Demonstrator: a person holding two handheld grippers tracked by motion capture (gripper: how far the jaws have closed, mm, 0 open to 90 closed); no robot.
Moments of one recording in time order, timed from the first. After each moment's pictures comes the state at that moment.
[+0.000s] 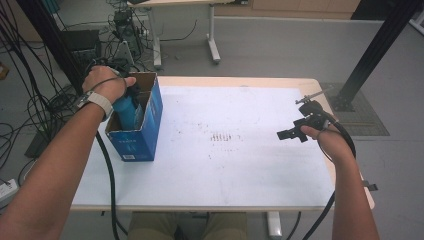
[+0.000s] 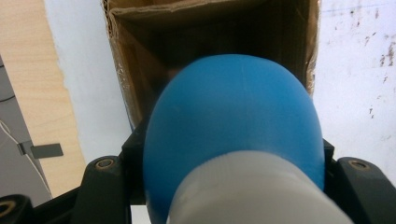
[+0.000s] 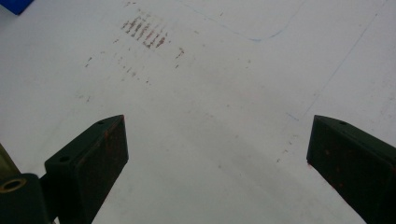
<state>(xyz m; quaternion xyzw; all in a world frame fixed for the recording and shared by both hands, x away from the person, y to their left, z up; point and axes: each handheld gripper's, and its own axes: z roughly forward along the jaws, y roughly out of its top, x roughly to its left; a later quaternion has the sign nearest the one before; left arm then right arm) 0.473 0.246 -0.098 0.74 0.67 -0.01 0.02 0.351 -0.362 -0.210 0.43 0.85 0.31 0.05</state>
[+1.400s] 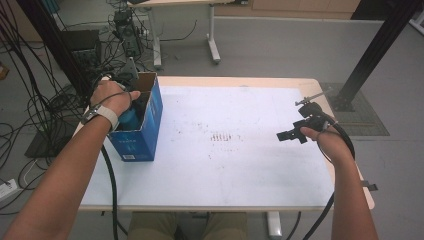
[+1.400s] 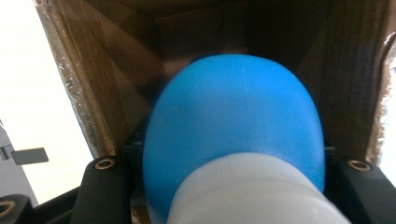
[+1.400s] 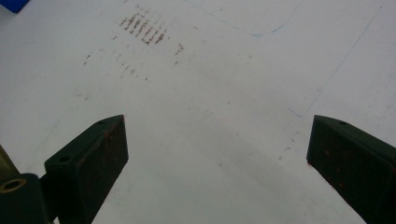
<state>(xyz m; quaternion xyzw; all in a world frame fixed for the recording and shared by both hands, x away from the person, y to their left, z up) 0.476 0.241 -0.138 0.75 0.67 -0.01 0.01 0.352 -0.363 -0.215 0.43 0.85 0.31 0.04</state>
